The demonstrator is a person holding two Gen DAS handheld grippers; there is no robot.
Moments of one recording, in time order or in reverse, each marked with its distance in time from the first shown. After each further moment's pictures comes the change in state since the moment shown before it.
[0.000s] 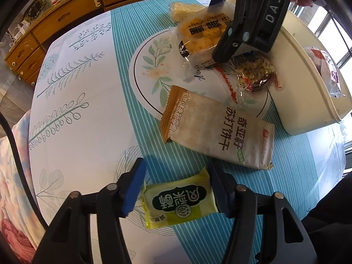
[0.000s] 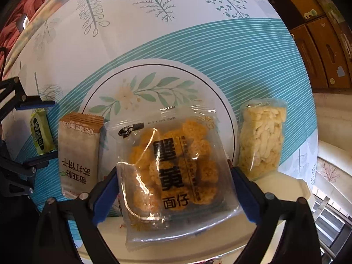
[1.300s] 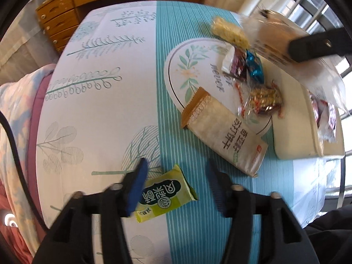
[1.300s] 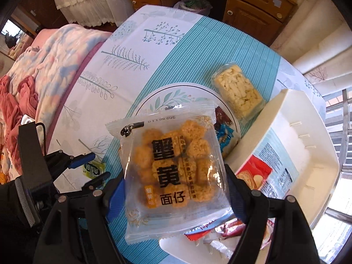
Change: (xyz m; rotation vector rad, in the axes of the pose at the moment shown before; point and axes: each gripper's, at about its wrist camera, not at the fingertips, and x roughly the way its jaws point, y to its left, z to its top) left arm -0.036 0.034 -0.034 -0.327 -0.023 -0.009; right arm -0.087 -0.009 -0.096 0.568 -0.264 0.171
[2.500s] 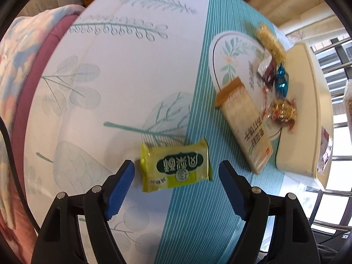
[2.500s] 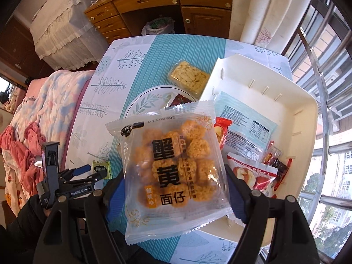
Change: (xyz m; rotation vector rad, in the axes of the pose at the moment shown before) left arm 0.014 0.046 -0.018 -0.307 0.158 -0.086; right arm -0.059 -0.050 -0.075 0.290 -0.125 0.037
